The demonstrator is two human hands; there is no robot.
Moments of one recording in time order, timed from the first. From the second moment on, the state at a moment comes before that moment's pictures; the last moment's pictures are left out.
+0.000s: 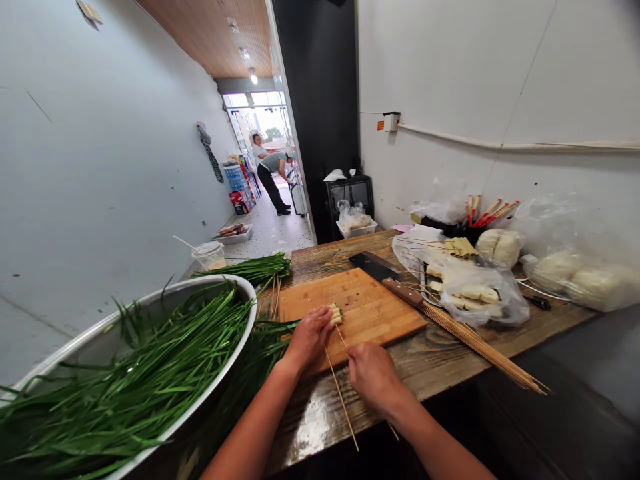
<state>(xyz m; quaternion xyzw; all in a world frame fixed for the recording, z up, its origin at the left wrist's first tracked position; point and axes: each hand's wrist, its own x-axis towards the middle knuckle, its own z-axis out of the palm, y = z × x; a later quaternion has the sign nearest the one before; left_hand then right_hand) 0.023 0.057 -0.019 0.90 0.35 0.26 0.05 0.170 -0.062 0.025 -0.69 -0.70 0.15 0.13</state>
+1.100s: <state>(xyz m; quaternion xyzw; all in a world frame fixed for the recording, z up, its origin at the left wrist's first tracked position) 0.023 0.058 -0.019 0.90 0.35 0.26 0.06 0.162 -0.043 0.016 -0.68 -0.71 0.12 0.12</state>
